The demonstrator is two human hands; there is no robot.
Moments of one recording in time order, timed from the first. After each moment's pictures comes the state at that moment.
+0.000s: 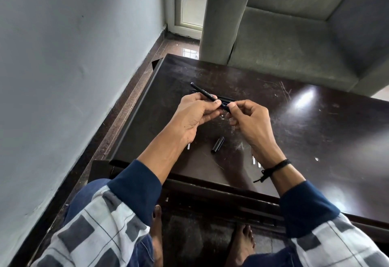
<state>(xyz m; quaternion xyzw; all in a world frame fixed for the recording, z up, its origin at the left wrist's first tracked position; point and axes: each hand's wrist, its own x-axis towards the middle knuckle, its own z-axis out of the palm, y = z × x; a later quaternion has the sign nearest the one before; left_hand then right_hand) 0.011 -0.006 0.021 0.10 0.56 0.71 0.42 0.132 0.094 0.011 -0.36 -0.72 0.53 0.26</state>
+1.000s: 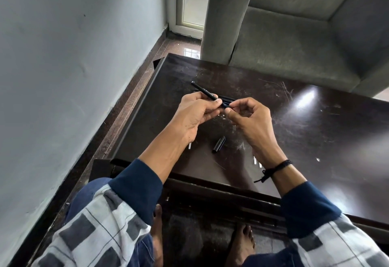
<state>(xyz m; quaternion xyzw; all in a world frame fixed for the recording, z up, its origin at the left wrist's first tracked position) 0.008 -0.005 0.018 0.10 0.56 0.71 0.41 0.134 0.095 0.010 -0.35 -0.74 0.51 0.27</state>
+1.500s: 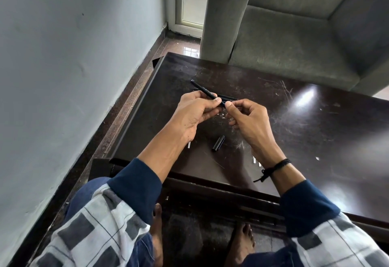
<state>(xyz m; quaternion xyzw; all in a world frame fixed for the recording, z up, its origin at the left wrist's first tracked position) 0.010 -0.007 0.021 0.10 0.57 0.71 0.41 0.132 0.090 0.013 -0.36 -0.72 0.54 0.25</state>
